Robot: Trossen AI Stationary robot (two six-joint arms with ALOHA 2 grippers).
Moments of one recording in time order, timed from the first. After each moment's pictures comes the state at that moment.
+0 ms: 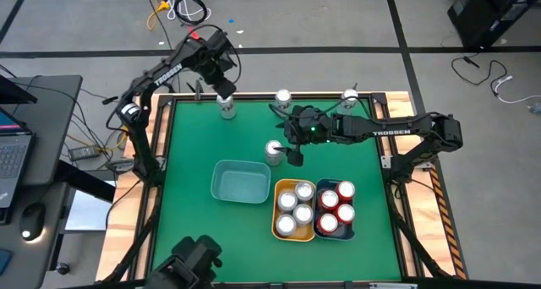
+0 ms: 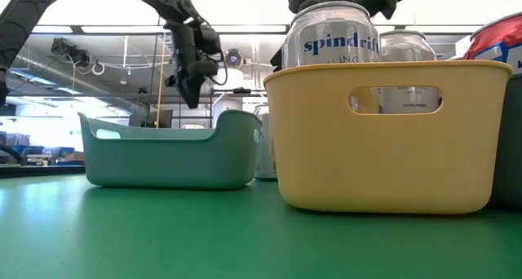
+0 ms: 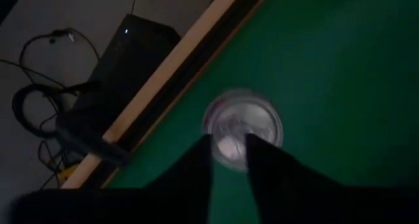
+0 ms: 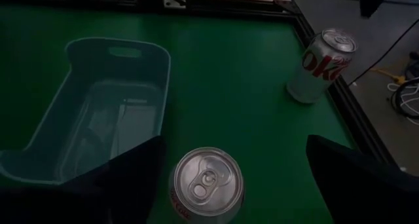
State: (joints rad) left arm 0.88 1.85 1.81 -1.24 -0.01 0.15; right arm -0.17 1.50 1.08 -0.14 0.03 -0.13
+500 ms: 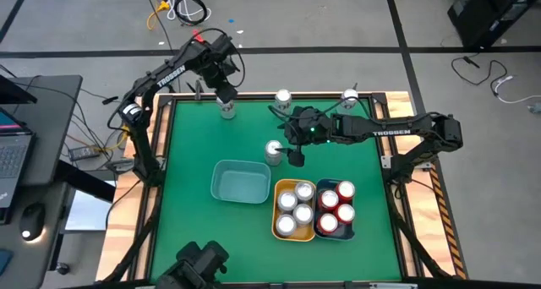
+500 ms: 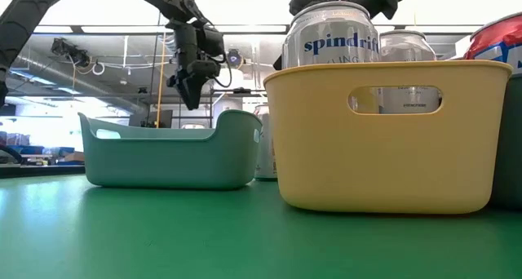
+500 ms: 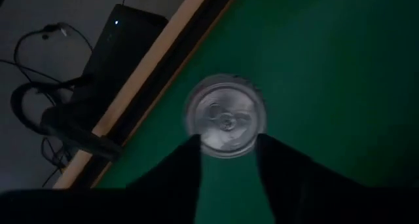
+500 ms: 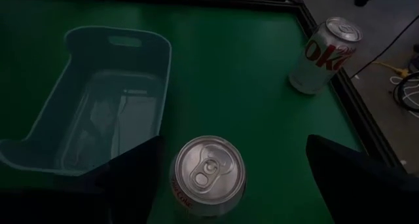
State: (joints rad) left arm 0.84 1.86 1.81 -1.29 -0.02 0.17; right arm -0.17 1.50 1.08 -0.17 0.02 -0.13
